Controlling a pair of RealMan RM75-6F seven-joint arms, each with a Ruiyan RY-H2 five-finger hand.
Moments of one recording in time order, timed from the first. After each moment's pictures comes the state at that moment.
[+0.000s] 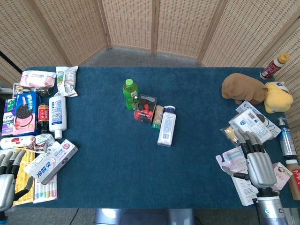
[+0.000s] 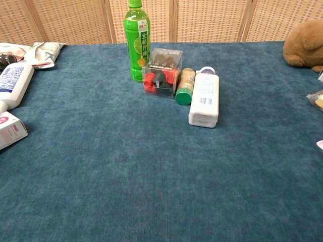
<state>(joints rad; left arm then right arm) 0.07 -1.22 0.10 -1.71 1.57 1.70 0.16 0.11 -1.15 0.07 -1.85 -1.55 1.49 -0.10</state>
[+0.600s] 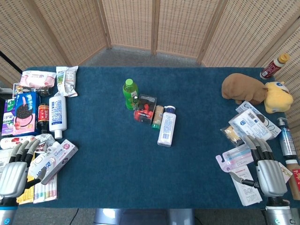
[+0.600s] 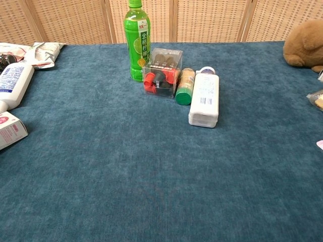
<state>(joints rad) -0.04 -1.19 0.01 -1.77 1.54 1.53 0.08 0.05 -1.11 0.03 -1.84 -1.59 1.55 -0.01</state>
